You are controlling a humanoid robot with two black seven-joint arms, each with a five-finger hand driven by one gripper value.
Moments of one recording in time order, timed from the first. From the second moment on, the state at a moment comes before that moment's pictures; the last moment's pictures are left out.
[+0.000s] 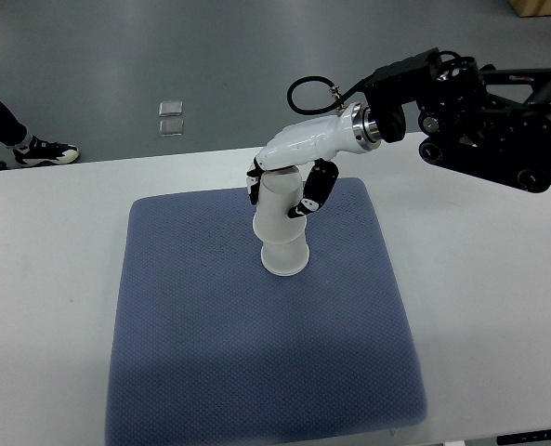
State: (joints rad) left arm -0.02 0.00 -0.07 -0.16 0.12 0.06 0.14; right arm 1.44 -0.37 -0.04 1.13 -1.43 0.34 0.34
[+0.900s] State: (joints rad) left arm -0.02 0.00 -0.07 -0.16 0.12 0.06 0.14; right arm 1.40 -0.39 0.10 1.10 -1.41 0.35 0.33
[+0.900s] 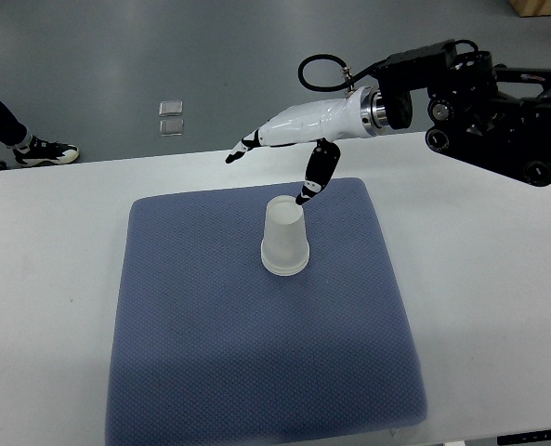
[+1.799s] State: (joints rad) left arm -0.02 0.00 -0.07 -0.16 0.12 0.06 0.14; right arm 1.18 -0.29 0.38 0.73 -0.24 0.09 0.33
